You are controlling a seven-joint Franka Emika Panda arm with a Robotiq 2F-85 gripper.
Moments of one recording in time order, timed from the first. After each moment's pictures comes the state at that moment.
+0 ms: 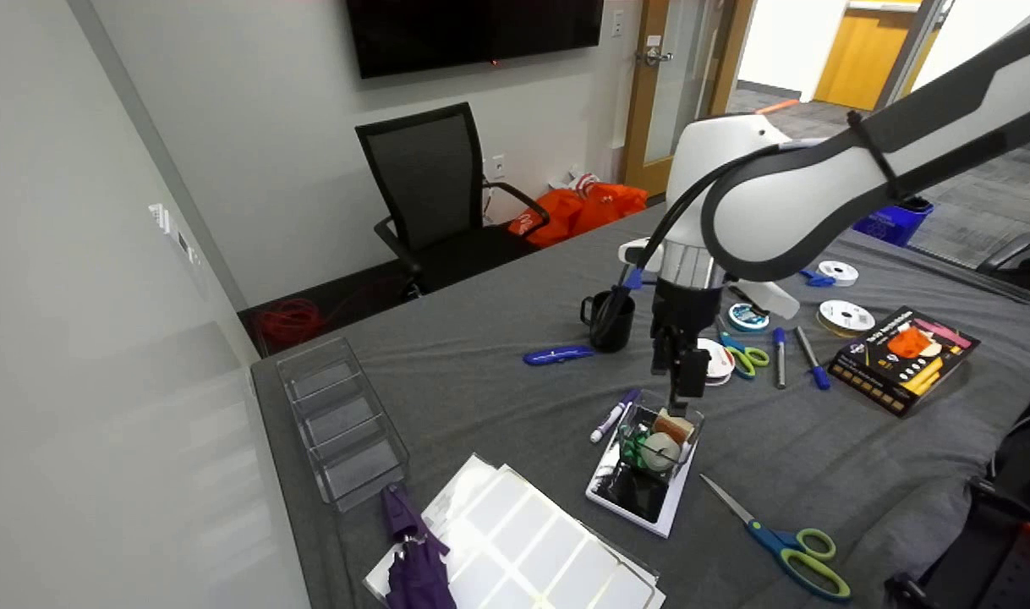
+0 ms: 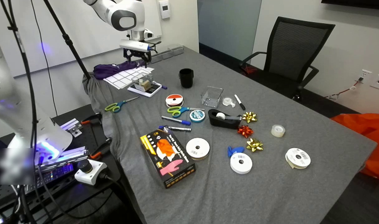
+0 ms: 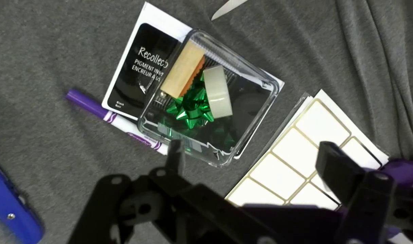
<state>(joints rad) 0.18 0.30 0.17 -2.10 0.21 2.30 -0.76</state>
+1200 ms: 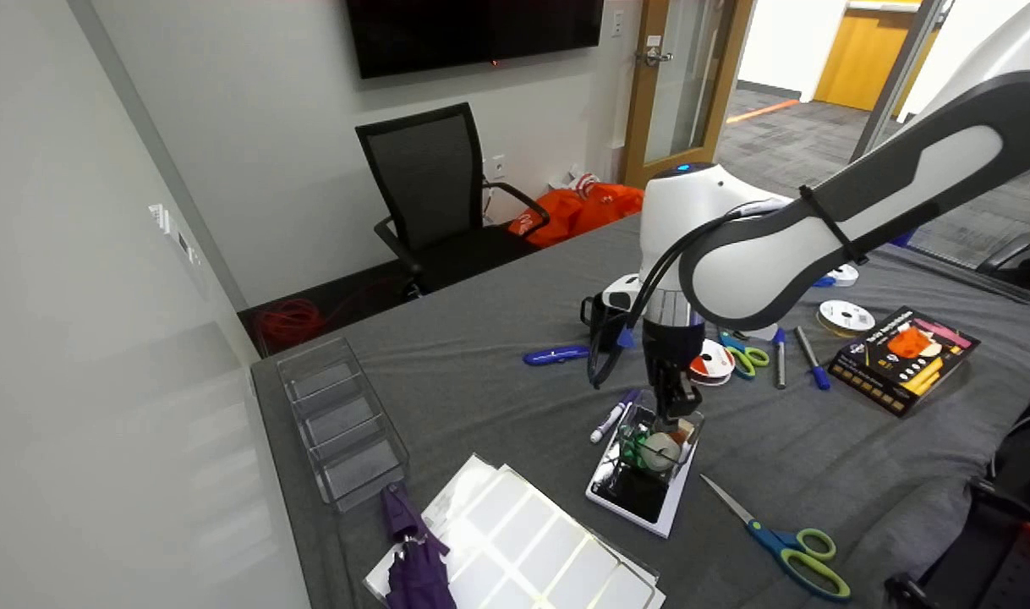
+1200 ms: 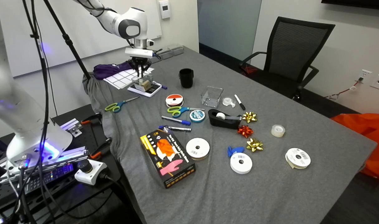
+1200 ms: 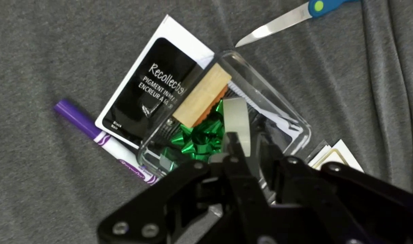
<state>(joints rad) 0.16 0.43 0.21 -2.05 0.06 2.30 -0.79</state>
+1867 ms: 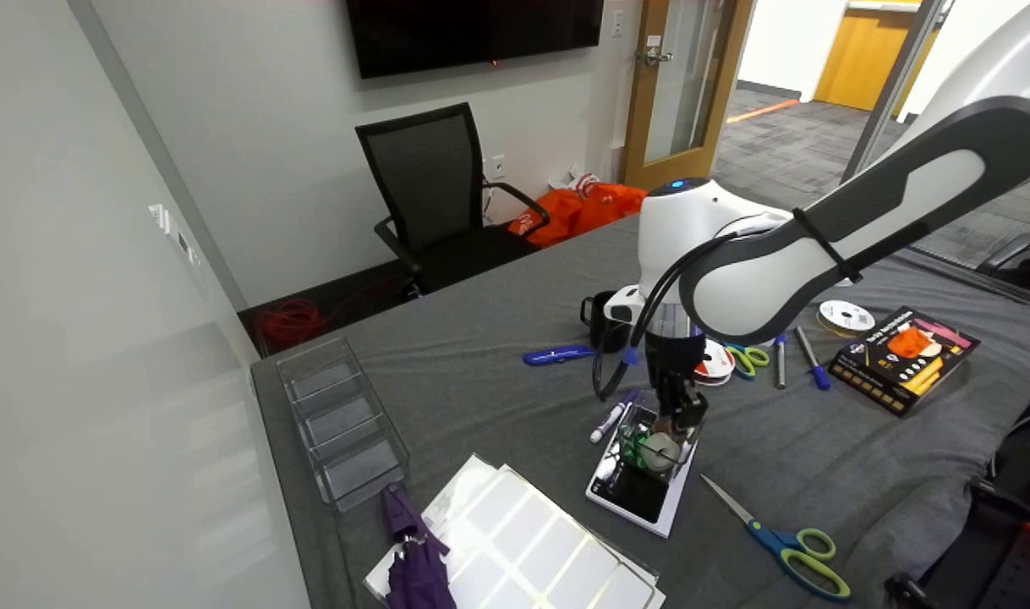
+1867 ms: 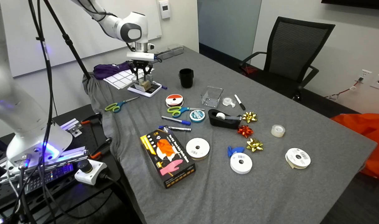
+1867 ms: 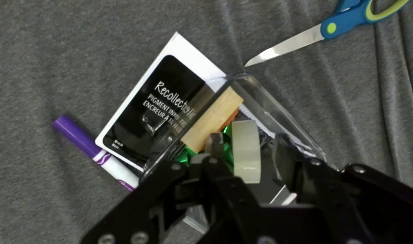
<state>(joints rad) 0.15 0.46 0.21 -2.05 0.00 2.30 -0.79</state>
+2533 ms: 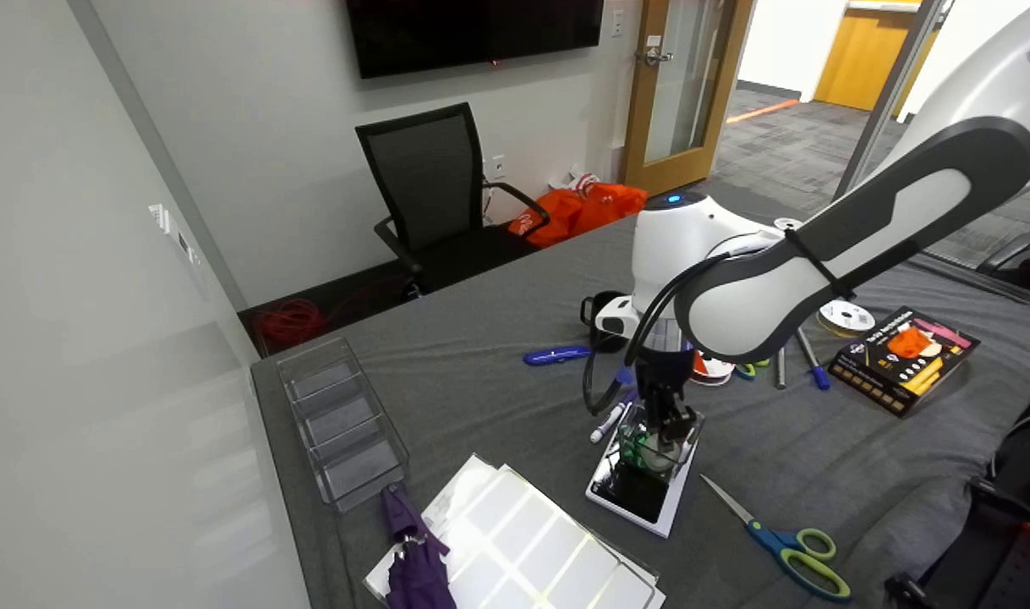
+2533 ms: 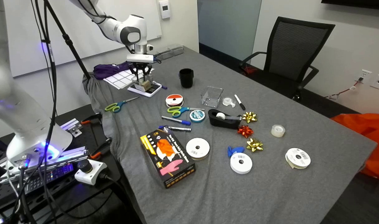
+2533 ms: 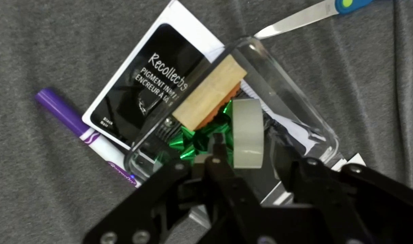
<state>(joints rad) 0.15 0.49 0.24 -2.05 0.00 2.37 -0.79</state>
